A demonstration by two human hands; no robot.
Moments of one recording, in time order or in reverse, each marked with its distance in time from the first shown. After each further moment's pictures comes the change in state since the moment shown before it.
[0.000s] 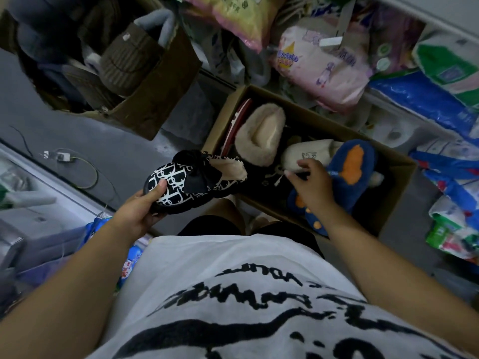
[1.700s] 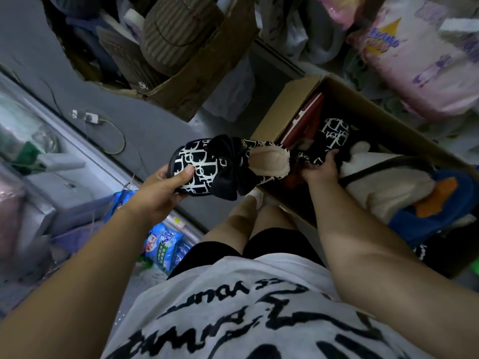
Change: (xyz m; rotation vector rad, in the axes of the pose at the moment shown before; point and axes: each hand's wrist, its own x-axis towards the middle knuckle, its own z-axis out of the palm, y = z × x) left_hand 0.063 0.052 -0.042 -0.046 -0.114 0.055; right_hand 0.125 -0.045 0.158 1.454 0.046 1.084
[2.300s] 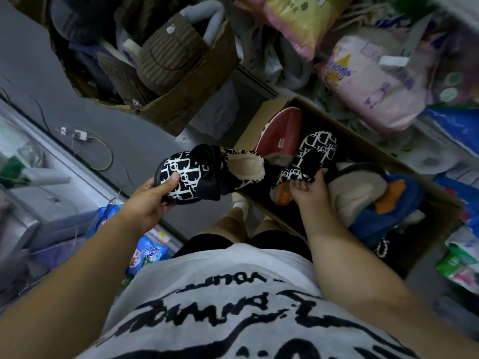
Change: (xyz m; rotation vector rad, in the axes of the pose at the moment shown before) left_hand -0.027 -0.001 0.013 -0.098 0.121 -0.014; right_hand -0.082 -0.014 -0.030 0.129 0.041 -0.119
